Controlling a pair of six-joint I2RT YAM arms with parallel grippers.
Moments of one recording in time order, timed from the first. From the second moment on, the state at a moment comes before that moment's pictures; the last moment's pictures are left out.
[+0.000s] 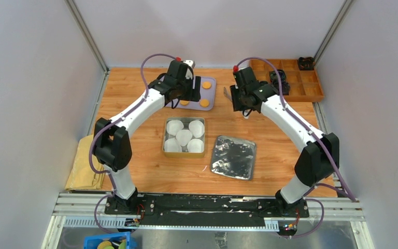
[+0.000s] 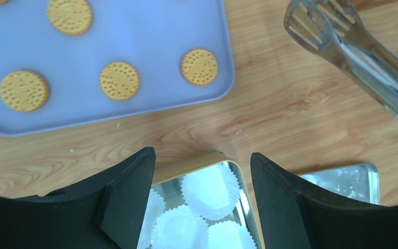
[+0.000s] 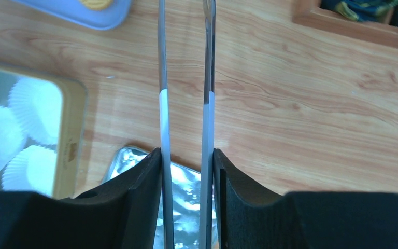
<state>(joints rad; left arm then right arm) -0.49 1.80 1.58 -0.48 0.03 -0.26 0.47 1.60 1.47 -0.74 0.22 0.19</state>
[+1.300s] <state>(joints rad) -0.34 1.73 1.52 -0.50 -0.03 -0.32 0.58 2.15 1.92 -0.66 0.27 0.08</state>
